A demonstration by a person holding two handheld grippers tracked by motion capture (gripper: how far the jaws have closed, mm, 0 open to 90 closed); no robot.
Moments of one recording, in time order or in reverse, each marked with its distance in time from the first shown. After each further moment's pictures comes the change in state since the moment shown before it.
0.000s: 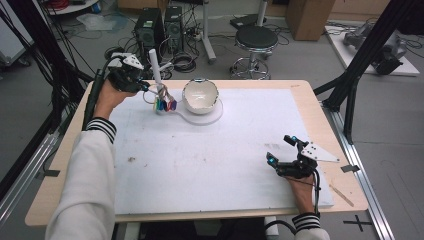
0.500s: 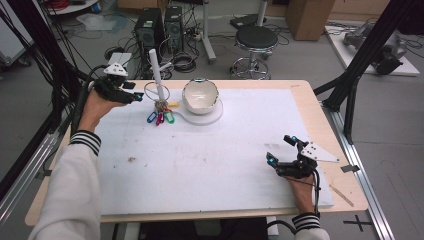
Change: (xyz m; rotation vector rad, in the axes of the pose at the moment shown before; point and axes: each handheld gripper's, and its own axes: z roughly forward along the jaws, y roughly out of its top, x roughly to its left) left arm -0.003 -0.046 -0.020 -0.142 0.017 -0.063; right arm 0.000 0.000 0.000 0.002 -0.001 -0.002
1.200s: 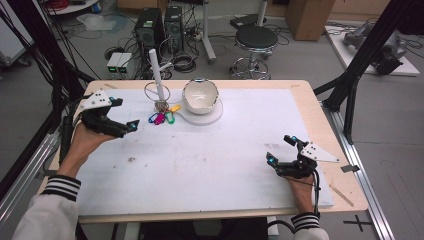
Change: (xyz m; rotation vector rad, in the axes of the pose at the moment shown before) left arm -0.070 -0.054 -0.048 -0.232 -0.063 -0.039; right arm 0.001 0.000 0.000 0.004 -0.003 0.005
